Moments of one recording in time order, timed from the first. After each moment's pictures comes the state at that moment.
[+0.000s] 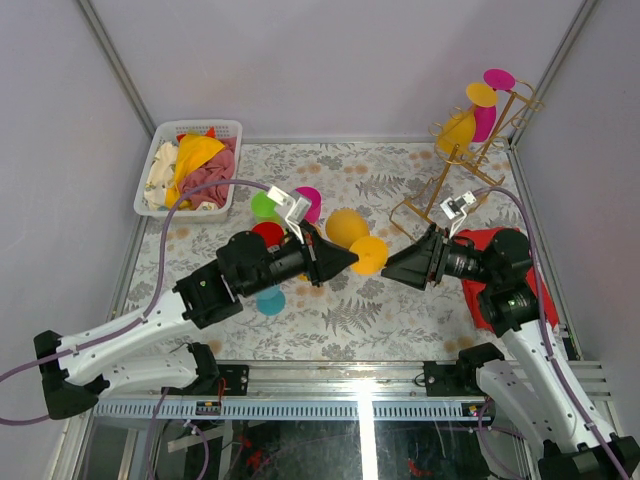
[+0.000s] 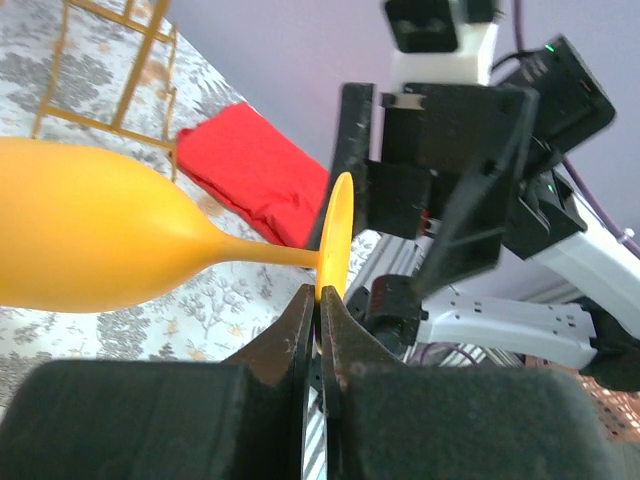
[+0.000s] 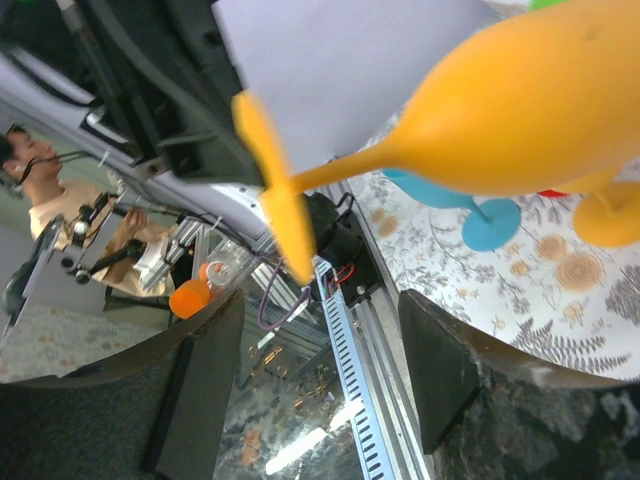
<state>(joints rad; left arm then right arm) -1.05 0.98 0.96 -0.02 0.03 -0.61 0.28 0.66 0.64 0.06 -1.02 0.82</state>
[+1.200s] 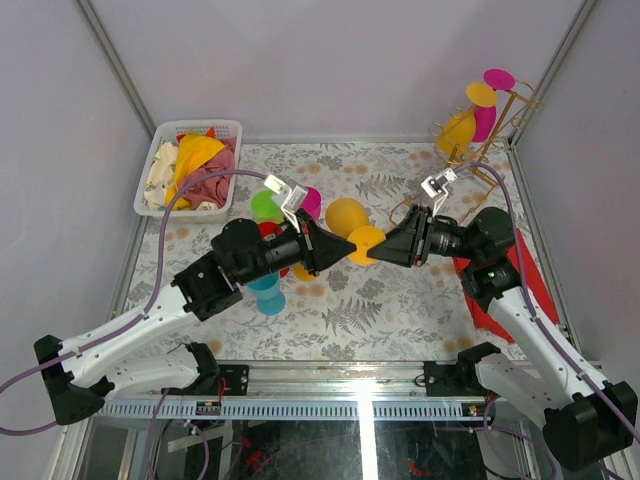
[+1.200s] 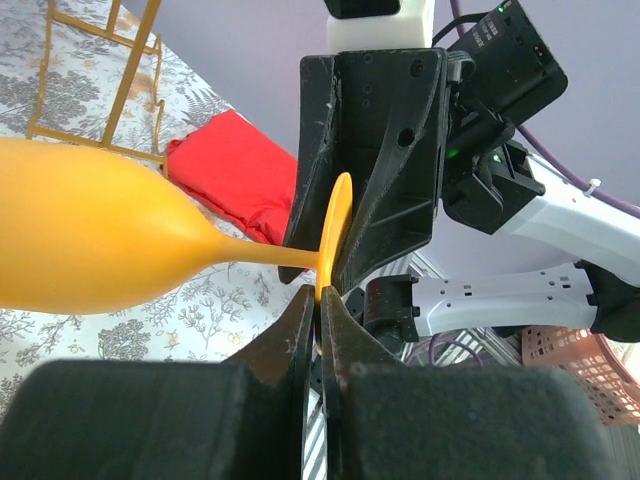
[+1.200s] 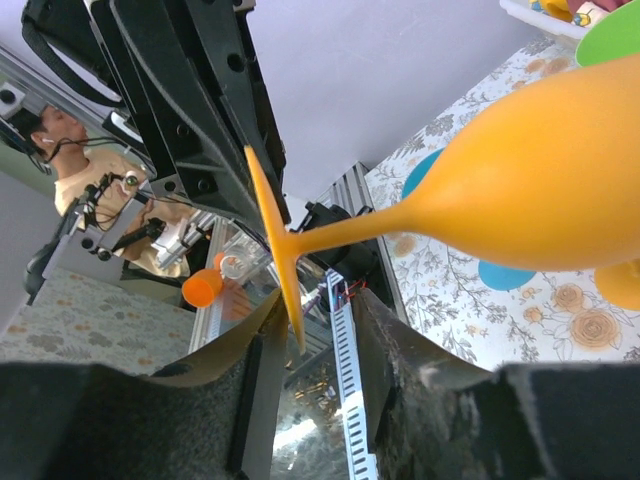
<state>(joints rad) -0.96 1.00 0.99 0.00 0.16 -0.59 0.35 0.89 0.70 0.35 -1.06 0.89</state>
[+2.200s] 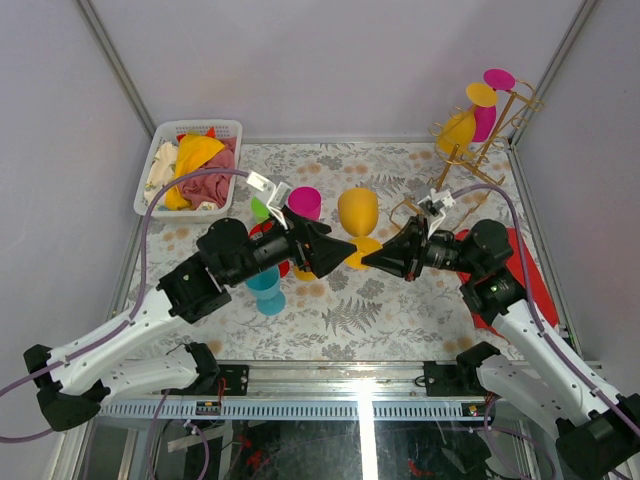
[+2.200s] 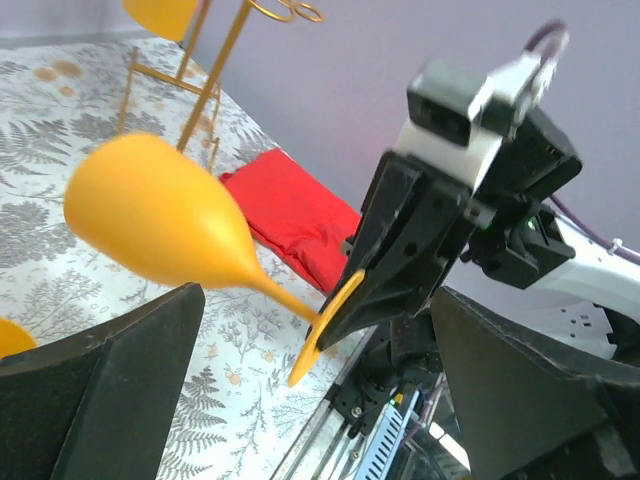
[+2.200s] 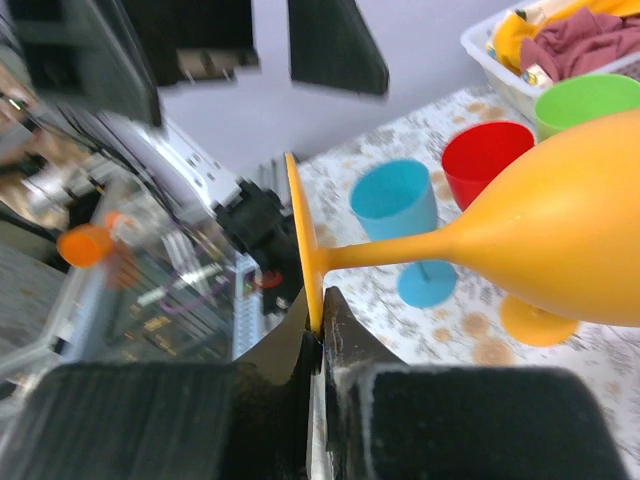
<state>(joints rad) -0.95 0.93 1.02 -0.08 0.05 -0.55 0.49 0.81 0.67 0.23 -0.91 0.47</state>
